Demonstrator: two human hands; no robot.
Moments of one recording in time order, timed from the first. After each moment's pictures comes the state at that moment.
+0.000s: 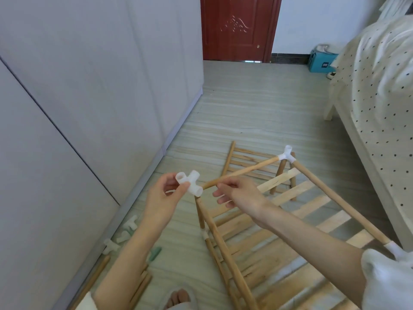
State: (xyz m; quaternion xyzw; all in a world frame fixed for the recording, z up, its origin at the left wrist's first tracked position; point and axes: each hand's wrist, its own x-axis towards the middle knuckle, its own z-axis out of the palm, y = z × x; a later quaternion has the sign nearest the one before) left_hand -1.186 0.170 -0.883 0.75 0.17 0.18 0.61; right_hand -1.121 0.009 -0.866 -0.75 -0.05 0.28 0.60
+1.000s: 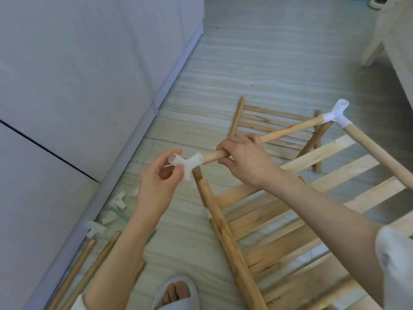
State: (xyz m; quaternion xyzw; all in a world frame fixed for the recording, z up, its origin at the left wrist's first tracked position) left_hand -1.127 0.191 -0.967 0.77 0.23 0.12 0.58; right_hand -1.011 0.038 -0.977 -0.91 -0.37 0.02 0.15
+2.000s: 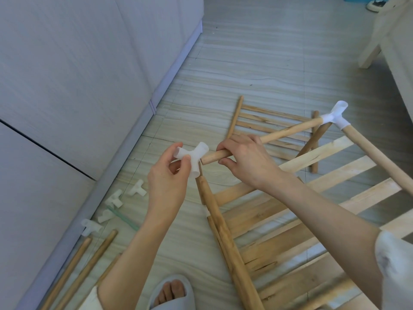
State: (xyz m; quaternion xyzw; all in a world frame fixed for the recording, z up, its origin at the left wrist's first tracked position) left_hand -1.115 0.169 -0.970 0.77 0.28 0.14 0.55; right_hand -1.013 0.031 -0.978 -0.91 -0.37 0.02 0.17
